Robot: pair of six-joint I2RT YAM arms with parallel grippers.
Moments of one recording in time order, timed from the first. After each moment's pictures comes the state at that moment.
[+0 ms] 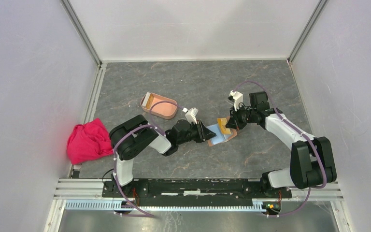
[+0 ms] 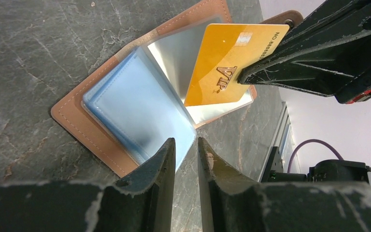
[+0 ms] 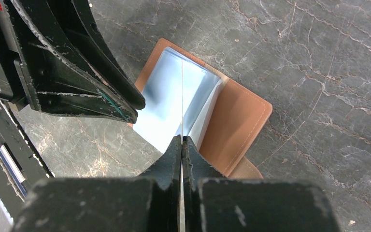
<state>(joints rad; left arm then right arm) -0.89 1.93 0.64 1.01 0.16 -0.94 0.19 1.39 0.79 -0.35 -0.67 -0.28</state>
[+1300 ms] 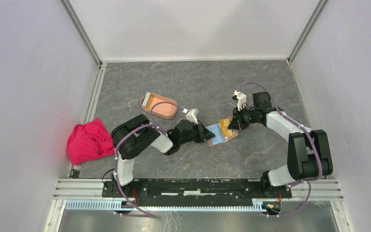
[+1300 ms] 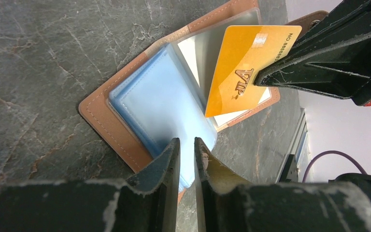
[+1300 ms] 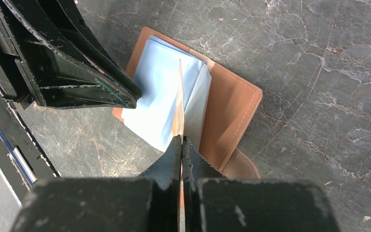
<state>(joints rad) -0.89 1.95 0.67 0.93 0.11 -0.94 0.13 1.47 0.79 -0.35 -0.71 -0.26</state>
